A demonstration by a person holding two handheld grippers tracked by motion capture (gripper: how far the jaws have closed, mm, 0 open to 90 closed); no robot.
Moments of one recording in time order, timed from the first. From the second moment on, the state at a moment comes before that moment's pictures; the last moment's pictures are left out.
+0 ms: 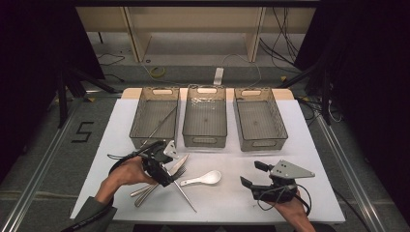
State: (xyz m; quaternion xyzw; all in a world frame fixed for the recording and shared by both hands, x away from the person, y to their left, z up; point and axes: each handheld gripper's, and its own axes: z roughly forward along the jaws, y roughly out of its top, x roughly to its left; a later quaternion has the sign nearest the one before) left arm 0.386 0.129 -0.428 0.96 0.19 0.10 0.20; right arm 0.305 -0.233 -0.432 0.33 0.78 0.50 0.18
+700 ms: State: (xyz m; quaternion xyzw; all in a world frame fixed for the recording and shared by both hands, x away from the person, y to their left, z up) left arm 0.386 0.122 -0.450 0.98 0.13 0.10 0.15; right arm 0.305 -0.232 -0.432 0.33 0.78 0.50 0.18
